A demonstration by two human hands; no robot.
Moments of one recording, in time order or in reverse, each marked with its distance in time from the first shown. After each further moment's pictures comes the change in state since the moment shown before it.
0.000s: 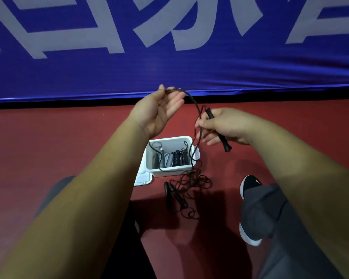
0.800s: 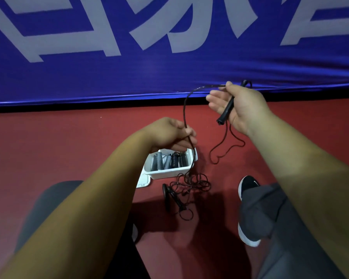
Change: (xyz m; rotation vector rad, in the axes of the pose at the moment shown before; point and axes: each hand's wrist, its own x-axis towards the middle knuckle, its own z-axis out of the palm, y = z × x) left_hand -0.010 -0.040 -0.013 1.016 -0.215 -0.269; right_hand 0.013 -0.014 -0.031 0.928 0.347 -0.213
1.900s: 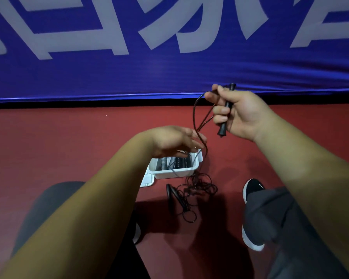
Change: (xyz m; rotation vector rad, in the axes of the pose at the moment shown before) left_hand -0.003 -0.012 -0.006 0.005 -0.145 -0.111; right_hand -0.022 0.003 0.015 -0.047 -0.355 0.172
